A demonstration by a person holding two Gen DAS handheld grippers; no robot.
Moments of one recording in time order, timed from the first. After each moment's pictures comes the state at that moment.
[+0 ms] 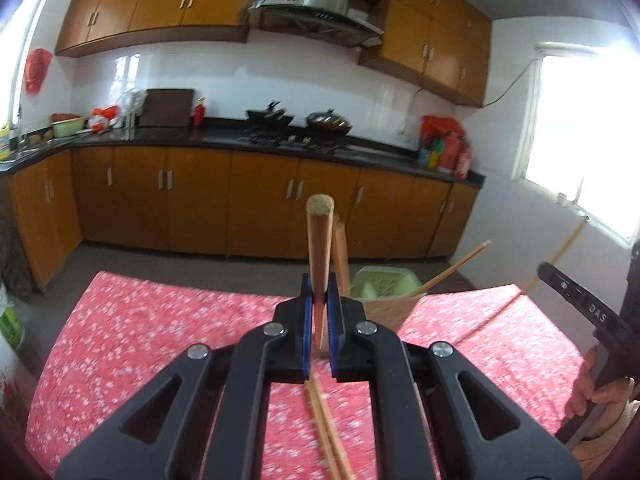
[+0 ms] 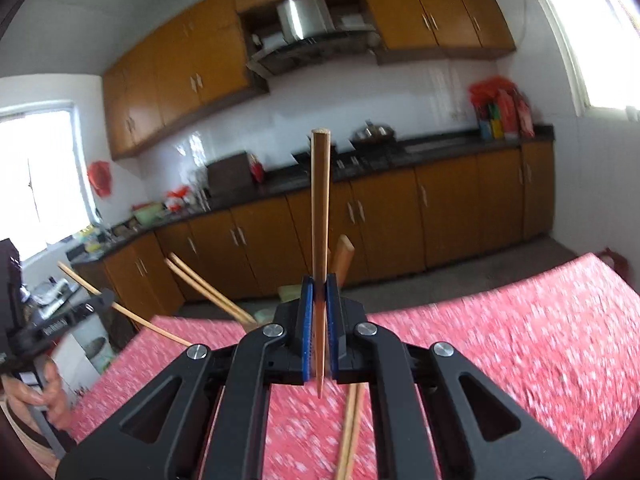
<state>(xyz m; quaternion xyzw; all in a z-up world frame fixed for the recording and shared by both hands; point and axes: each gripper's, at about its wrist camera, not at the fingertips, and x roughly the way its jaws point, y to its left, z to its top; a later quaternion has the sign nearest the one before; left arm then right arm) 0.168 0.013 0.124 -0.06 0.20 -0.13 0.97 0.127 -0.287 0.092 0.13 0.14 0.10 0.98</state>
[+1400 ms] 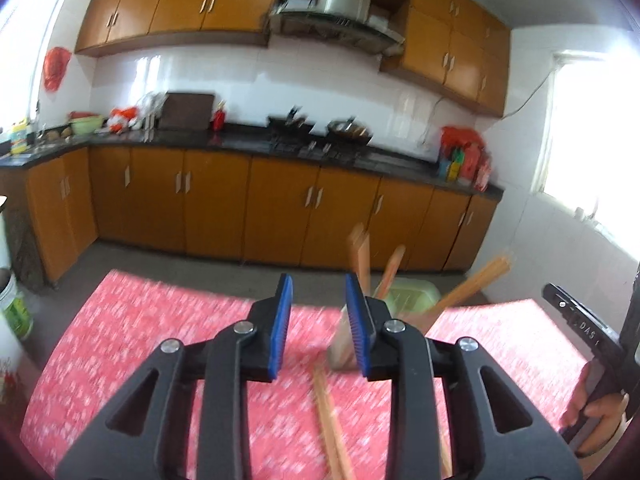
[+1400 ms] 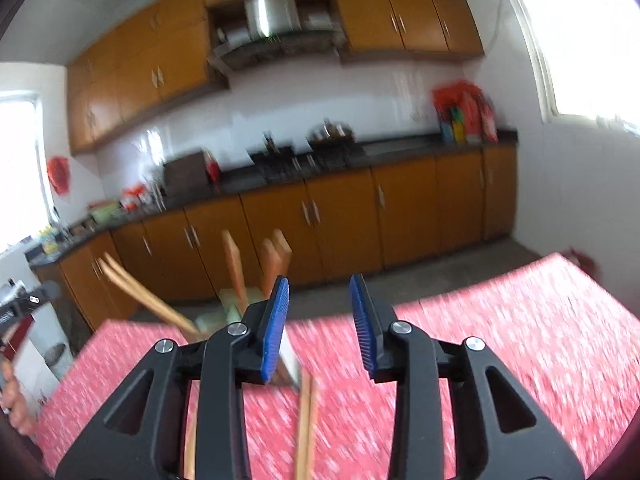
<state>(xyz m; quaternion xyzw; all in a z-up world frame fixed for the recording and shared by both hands) 0.181 0.024 0.097 -0.07 0.21 -0.07 0.97 0.149 -0.311 0.056 0.11 0.18 0.01 0.98</state>
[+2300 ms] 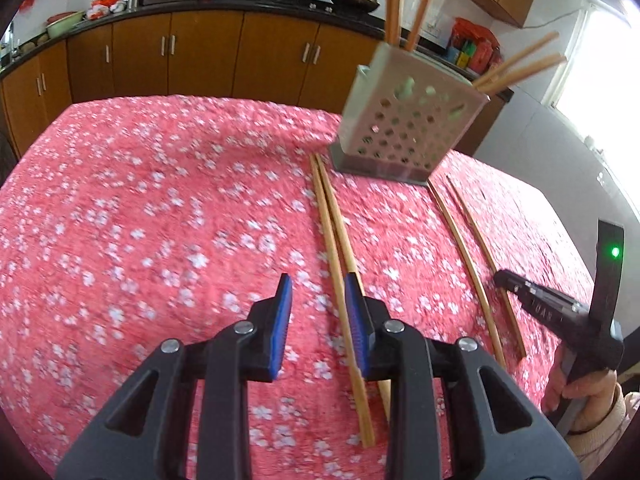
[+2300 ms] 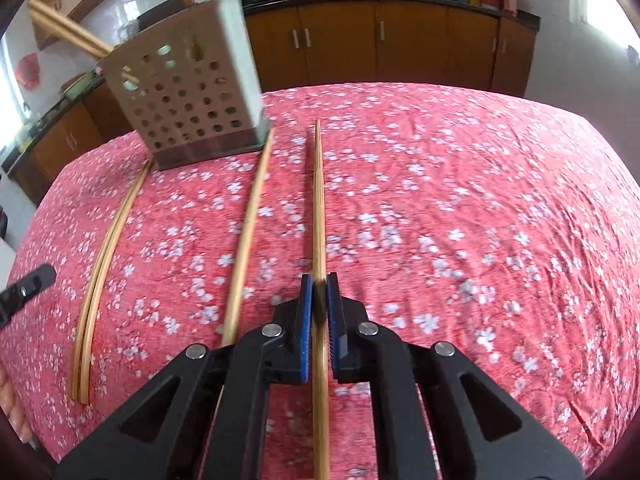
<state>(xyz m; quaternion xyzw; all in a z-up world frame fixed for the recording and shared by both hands) 0.177 -0.001 -0.070 -0.08 0.42 -0.11 0.90 0.178 -0.276 -0.114 0.08 0.43 0.02 0.90</state>
